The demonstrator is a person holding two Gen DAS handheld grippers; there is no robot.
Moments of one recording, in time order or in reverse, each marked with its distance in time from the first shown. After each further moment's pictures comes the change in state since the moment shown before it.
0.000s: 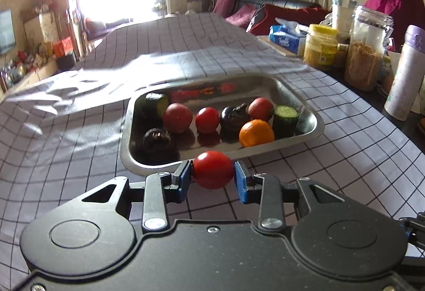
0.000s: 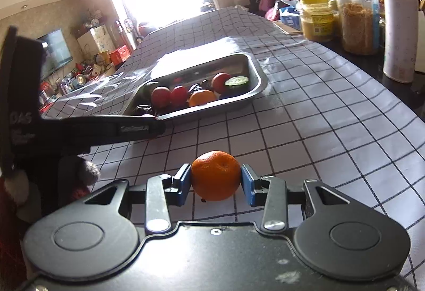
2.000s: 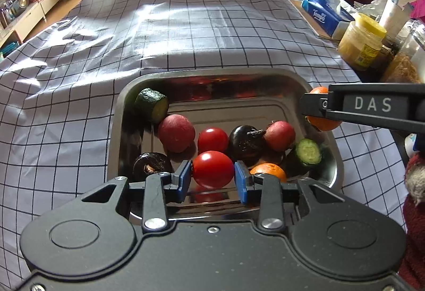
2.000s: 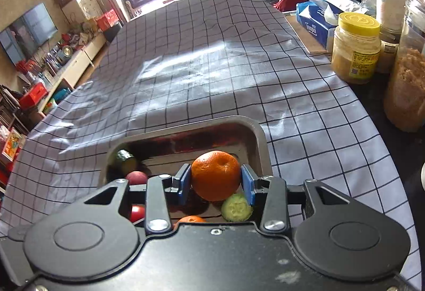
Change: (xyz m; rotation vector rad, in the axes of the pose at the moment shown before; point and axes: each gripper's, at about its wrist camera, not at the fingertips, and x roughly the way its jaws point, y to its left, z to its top) left arm 0.077 0.020 0.090 -0.166 0.372 0.016; right arm 0.116 0.005 0.192 -0.018 0.236 -0.037
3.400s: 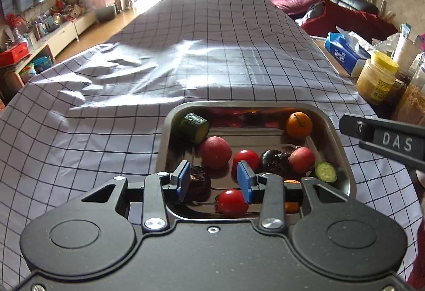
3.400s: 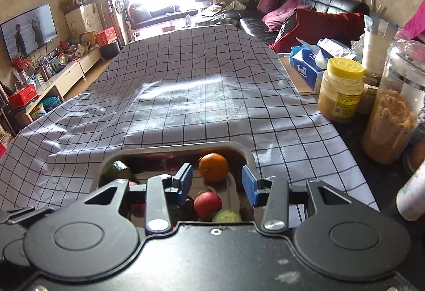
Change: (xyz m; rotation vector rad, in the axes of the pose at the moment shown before) left arm -0.046 0.015 -0.021 -0.069 -0.199 0.110; right arm -0.040 0.018 -0.021 -0.104 -0.180 -0.080
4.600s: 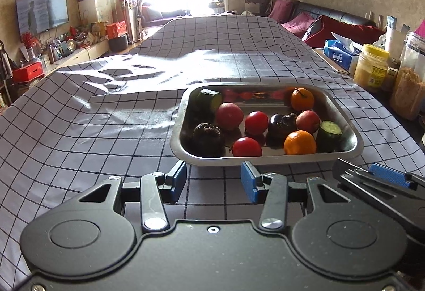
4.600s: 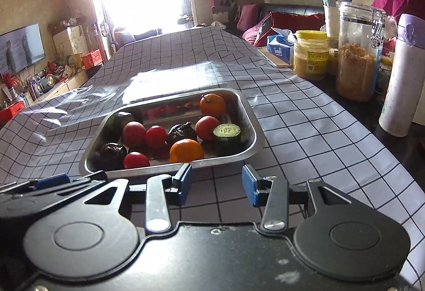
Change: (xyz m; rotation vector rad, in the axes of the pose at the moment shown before) left arm -0.020 0.005 -0.092 0.022 -0.172 0.040; right arm -0.032 0.020 -0.129 0.051 -0.128 -0.075
